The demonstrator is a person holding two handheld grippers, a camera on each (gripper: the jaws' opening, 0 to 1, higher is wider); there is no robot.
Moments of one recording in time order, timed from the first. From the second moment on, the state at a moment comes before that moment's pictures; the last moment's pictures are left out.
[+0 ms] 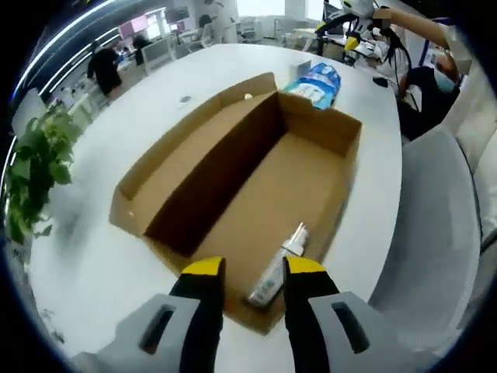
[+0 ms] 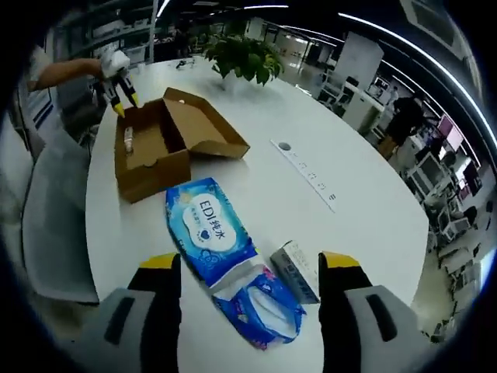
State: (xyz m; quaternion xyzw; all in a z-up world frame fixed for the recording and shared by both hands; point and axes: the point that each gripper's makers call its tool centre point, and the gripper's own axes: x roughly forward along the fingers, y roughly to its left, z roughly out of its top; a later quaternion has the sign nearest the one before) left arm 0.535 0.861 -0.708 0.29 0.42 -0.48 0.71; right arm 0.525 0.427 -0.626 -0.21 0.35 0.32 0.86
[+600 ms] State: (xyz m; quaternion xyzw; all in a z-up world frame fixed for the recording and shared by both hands) left arm 0.534 0.852 -0.744 0.39 0.46 -0.57 0.55; right arm 0.464 0.480 -0.595 -0.11 0.30 0.30 0.90
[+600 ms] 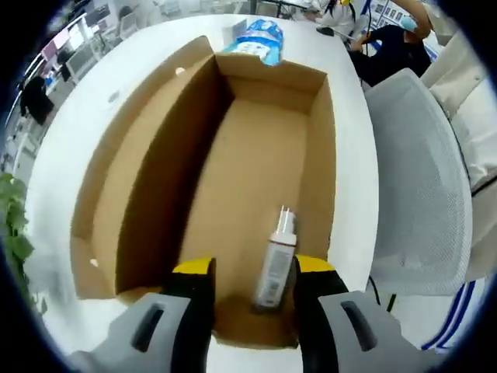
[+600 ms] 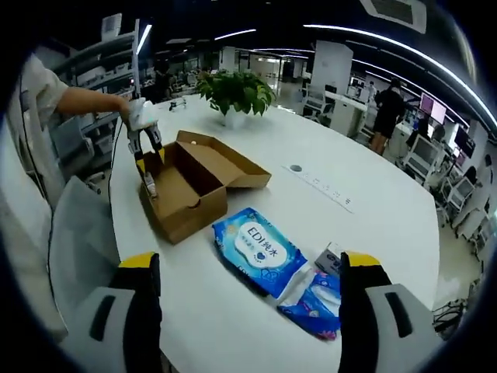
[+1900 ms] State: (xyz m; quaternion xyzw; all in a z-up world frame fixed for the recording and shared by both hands) left arm 0.528 0.847 -0.793 0.46 0.46 -0.63 0.42; right arm 0.403 0.505 -0.615 -0.04 0.30 0.23 0.93
